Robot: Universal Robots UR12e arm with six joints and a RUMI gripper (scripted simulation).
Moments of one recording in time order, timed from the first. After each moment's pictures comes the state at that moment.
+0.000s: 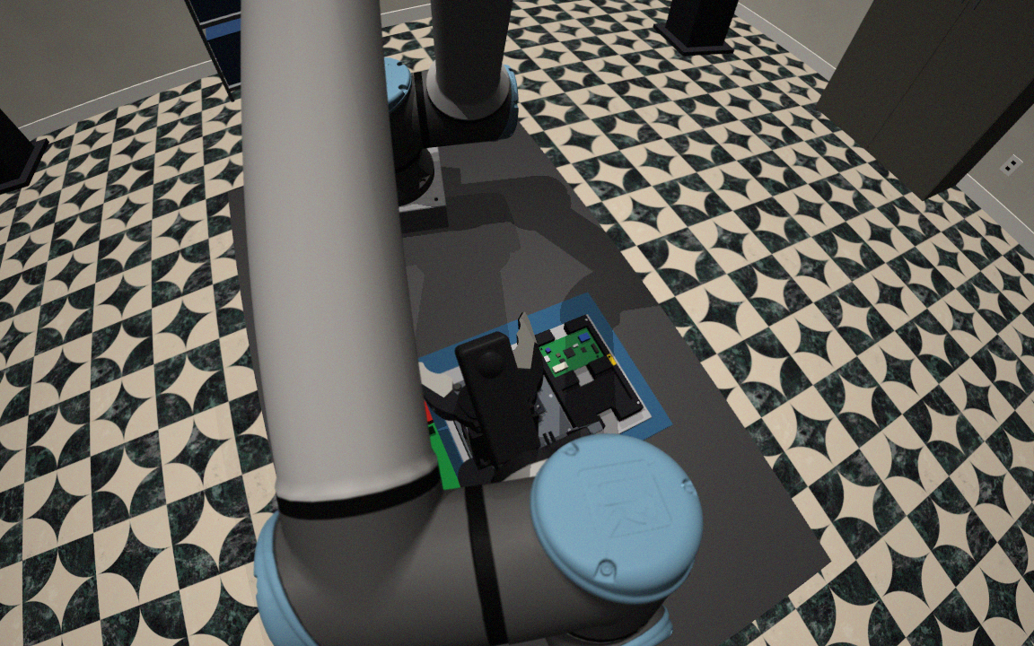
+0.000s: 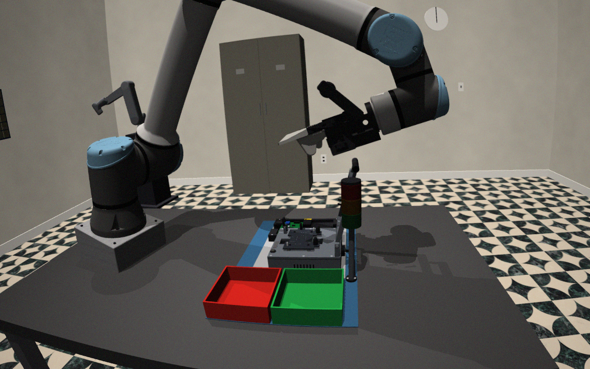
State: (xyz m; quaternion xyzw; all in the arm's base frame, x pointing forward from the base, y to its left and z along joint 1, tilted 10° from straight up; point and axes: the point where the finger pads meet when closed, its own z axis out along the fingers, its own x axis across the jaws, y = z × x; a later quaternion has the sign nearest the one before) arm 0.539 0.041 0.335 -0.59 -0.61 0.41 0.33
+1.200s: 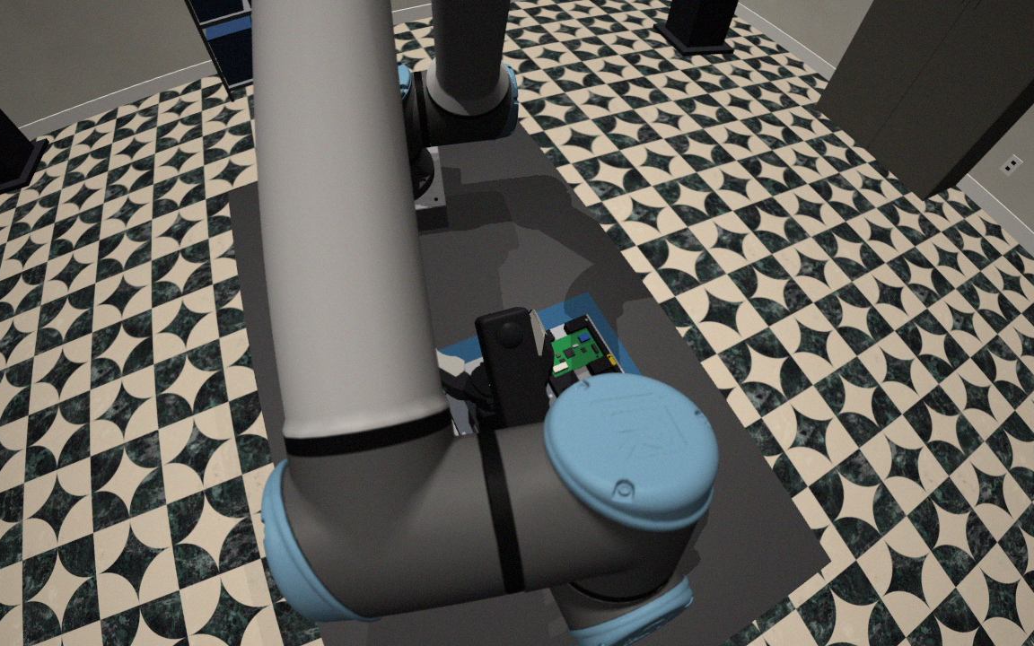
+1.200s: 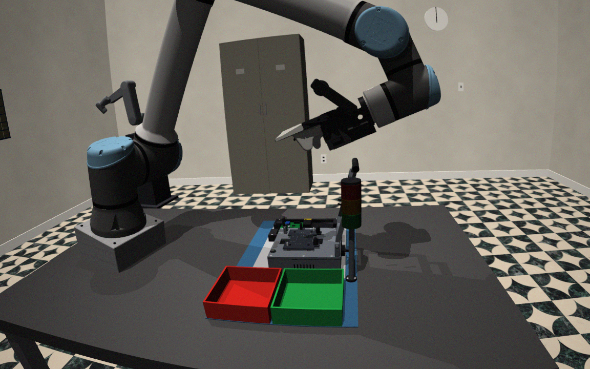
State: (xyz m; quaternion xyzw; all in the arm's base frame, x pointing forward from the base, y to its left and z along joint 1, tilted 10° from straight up) arm 0.530 0.056 0.330 -0.64 -0.59 0.40 0.29
